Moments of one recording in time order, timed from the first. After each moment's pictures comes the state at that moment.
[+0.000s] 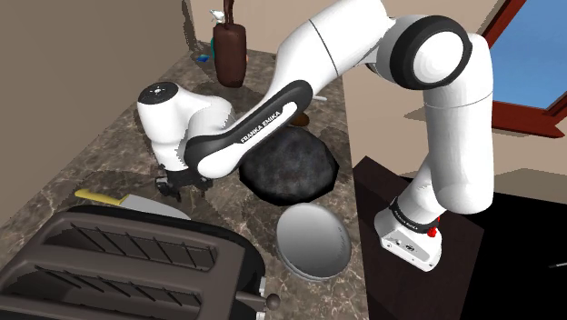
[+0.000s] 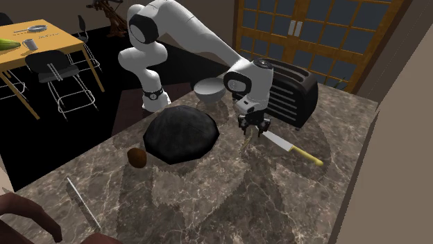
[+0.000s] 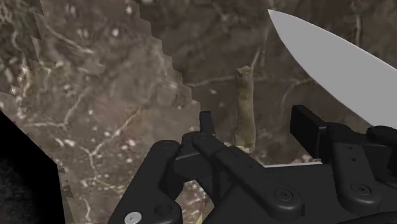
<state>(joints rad) 0.31 0.59 0.50 -1.71 -0.37 2.24 1.45</state>
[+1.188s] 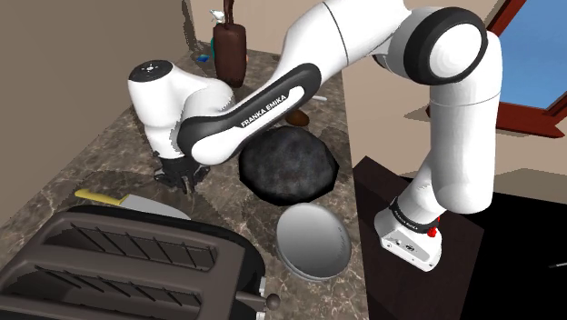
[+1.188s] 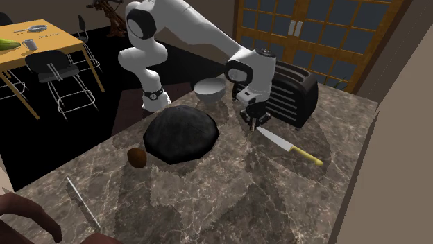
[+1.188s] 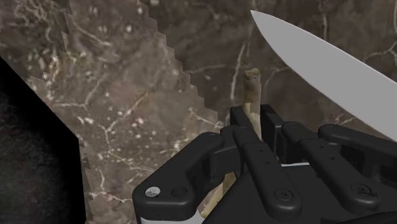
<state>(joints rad) 0.30 0.53 0.52 -1.69 -0.33 2.16 1.42</state>
